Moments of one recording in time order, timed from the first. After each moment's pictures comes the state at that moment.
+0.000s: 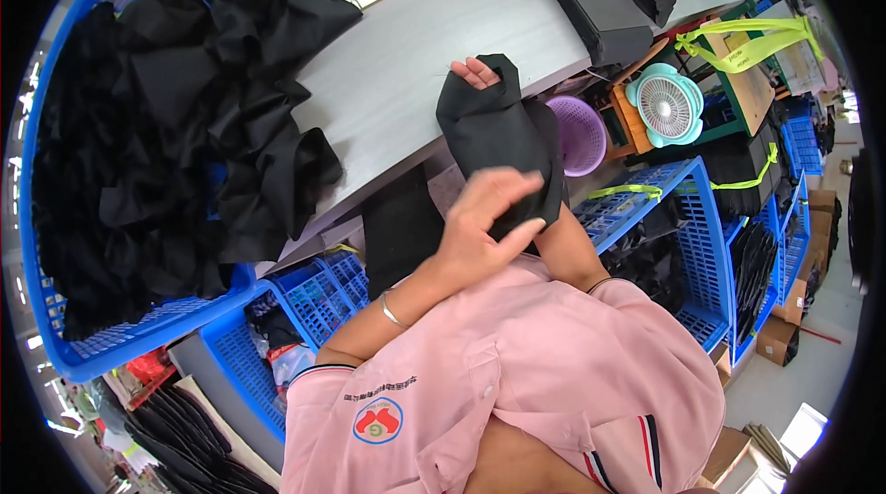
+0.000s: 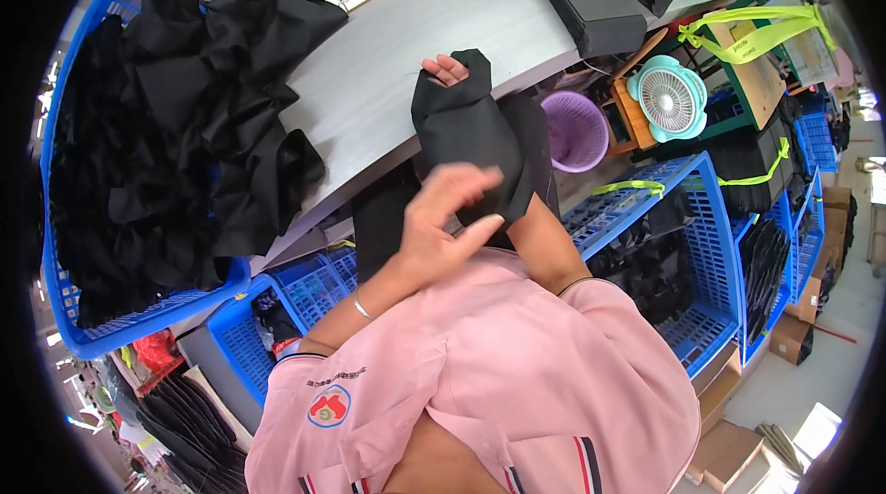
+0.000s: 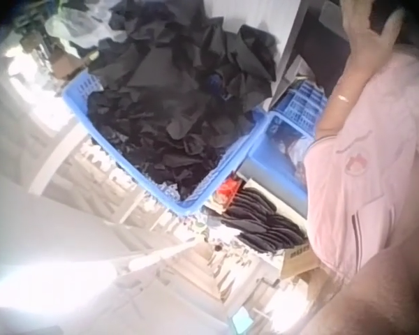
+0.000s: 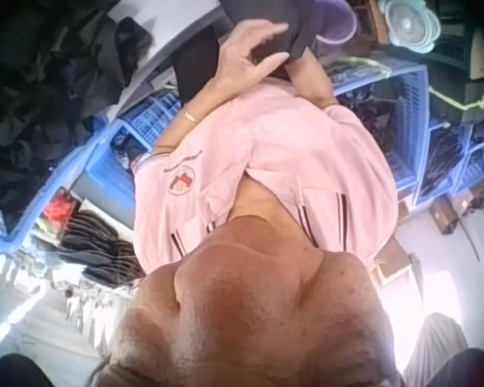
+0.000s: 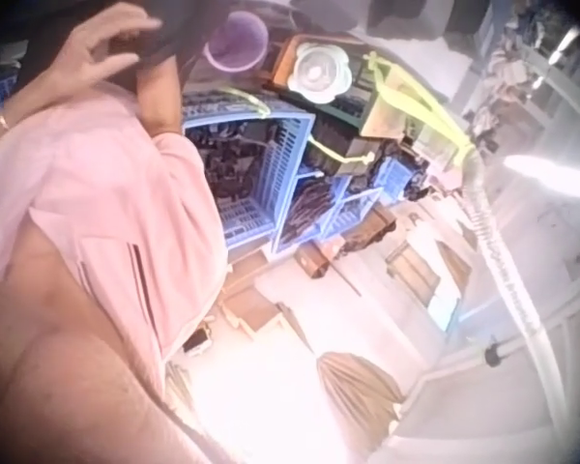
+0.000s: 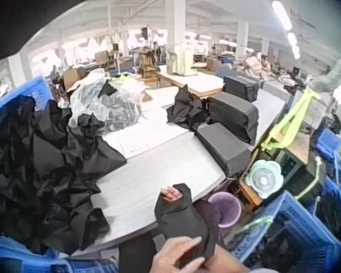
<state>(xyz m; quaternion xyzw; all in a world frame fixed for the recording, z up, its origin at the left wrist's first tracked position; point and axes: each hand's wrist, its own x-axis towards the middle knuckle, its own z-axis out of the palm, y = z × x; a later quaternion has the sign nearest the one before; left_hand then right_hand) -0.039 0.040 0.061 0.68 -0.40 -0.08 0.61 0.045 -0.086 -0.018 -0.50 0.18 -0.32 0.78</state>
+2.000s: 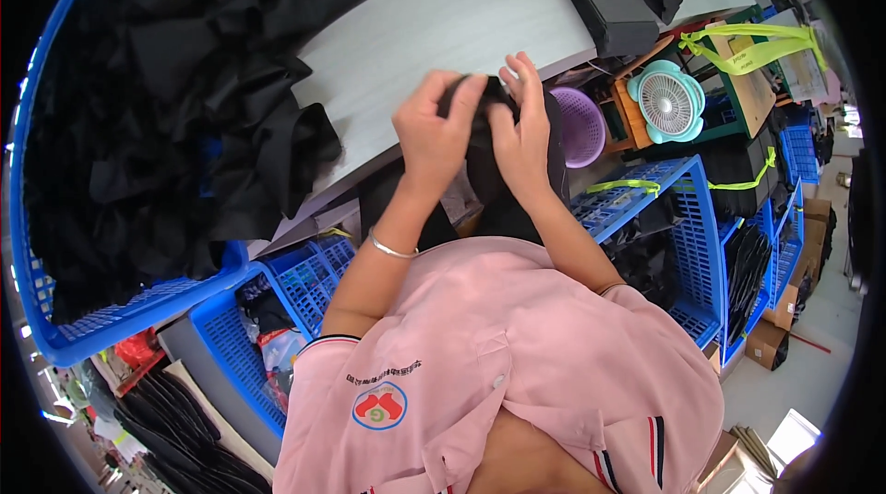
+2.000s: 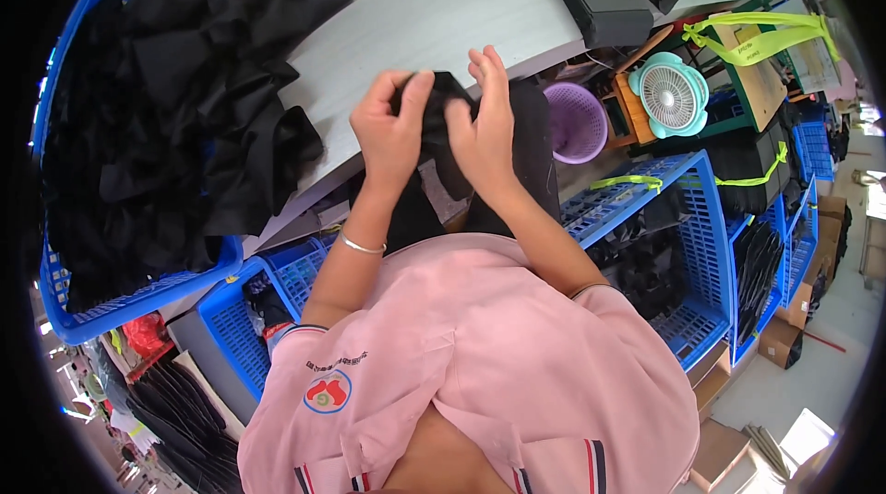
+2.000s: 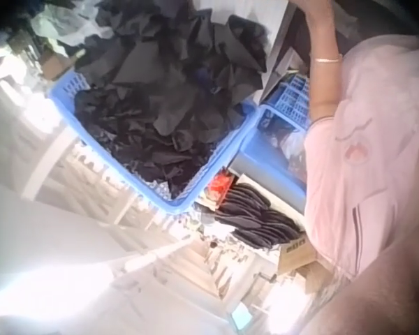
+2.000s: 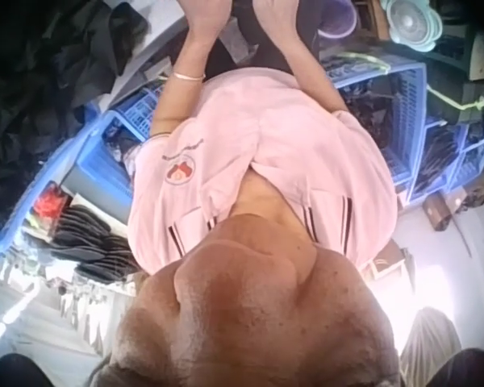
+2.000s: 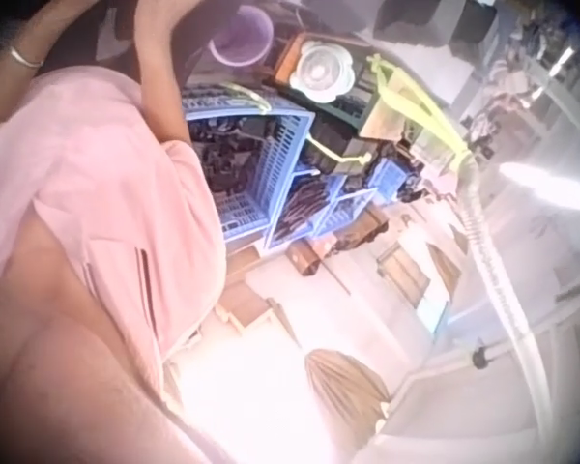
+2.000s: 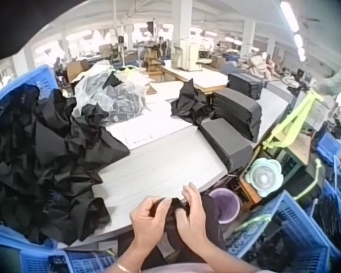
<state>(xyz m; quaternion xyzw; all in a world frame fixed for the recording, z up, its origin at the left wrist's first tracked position) 0.034 0.021 0.057 0.70 -0.18 0.04 0.68 -0.028 -0.085 0.028 -0.76 0.14 -0.33 0.54</state>
